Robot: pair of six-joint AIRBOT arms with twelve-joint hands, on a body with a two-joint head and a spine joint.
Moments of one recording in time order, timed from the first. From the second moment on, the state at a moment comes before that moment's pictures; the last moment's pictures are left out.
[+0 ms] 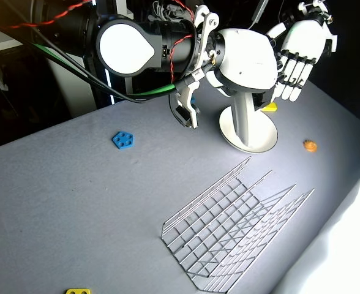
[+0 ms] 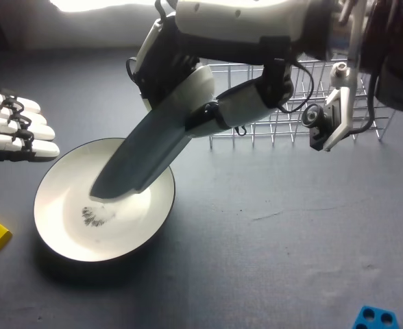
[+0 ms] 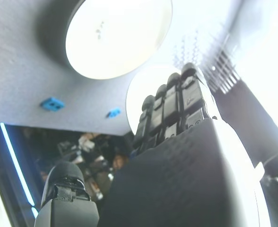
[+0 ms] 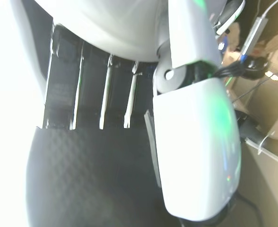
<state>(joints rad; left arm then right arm) 0.53 -0.66 1.35 1.43 -0.97 -0.18 -0.09 -1.14 0.98 -0.42 0.26 -0.31</state>
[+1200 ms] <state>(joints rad) 0.55 -0.67 1.38 1.46 -0.96 -0.19 -0.04 -0.98 1.02 -0.02 0.32 -0.16</state>
